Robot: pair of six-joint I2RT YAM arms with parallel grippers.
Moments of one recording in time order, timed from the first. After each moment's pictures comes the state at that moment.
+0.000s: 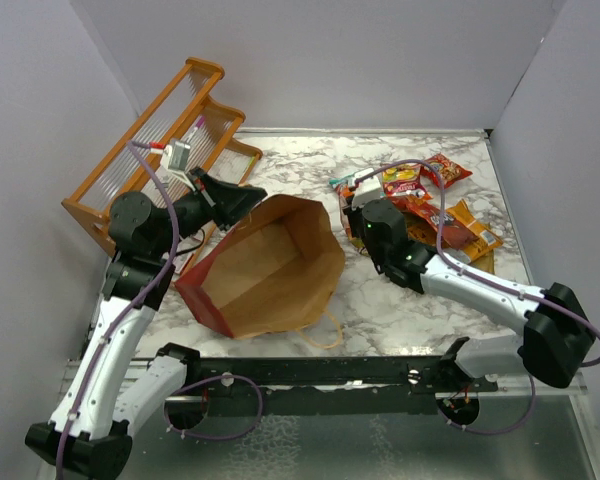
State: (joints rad) left arm -0.28 0.86 1.01 0.05 0.63 -0.77; right arm 0.75 1.33 0.81 0.18 0.52 -0.01
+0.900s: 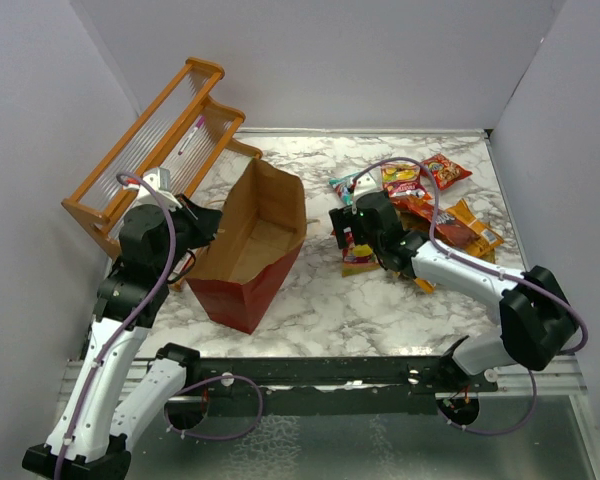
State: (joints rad) left arm -0.28 0.75 1.02 -0.56 -0.06 -0.57; right arm 0.68 1.39 0.95 -0.09 0.33 0.12
